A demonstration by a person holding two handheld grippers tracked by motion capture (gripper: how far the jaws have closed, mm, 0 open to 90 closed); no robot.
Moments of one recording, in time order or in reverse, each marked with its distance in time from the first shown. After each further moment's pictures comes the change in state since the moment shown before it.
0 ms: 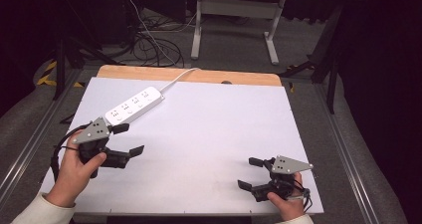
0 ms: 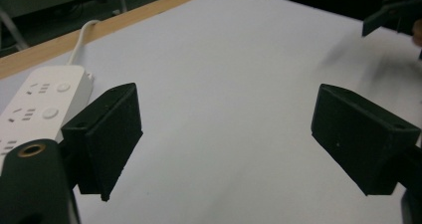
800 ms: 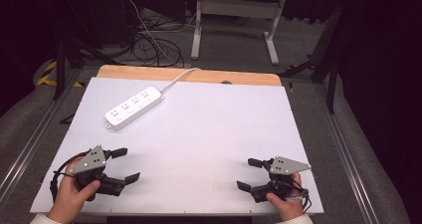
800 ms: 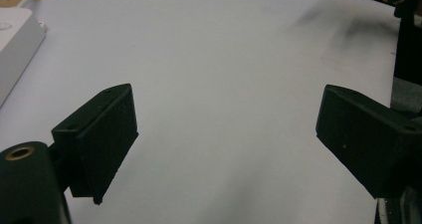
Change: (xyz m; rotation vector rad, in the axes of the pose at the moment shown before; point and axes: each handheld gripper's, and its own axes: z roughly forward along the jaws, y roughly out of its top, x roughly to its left) left arm -0.018 -0.066 0.001 -0.021 -0.080 -0.010; right arm 0.001 -0.001 0.002 0.016 -0.001 -0.010
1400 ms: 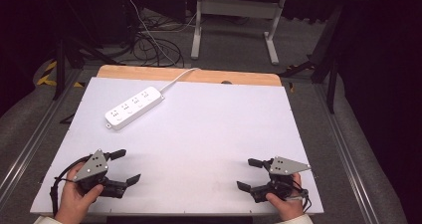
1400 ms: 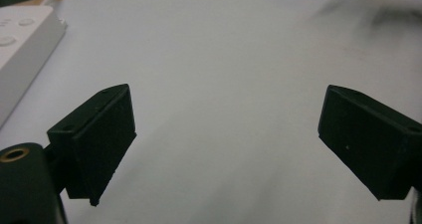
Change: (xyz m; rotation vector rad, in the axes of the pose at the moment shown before) left arm -0.005 -0.009 0.005 -0.005 0.045 -0.003; right arm 0.000 -0.001 0.000 0.010 -0.008 -0.007
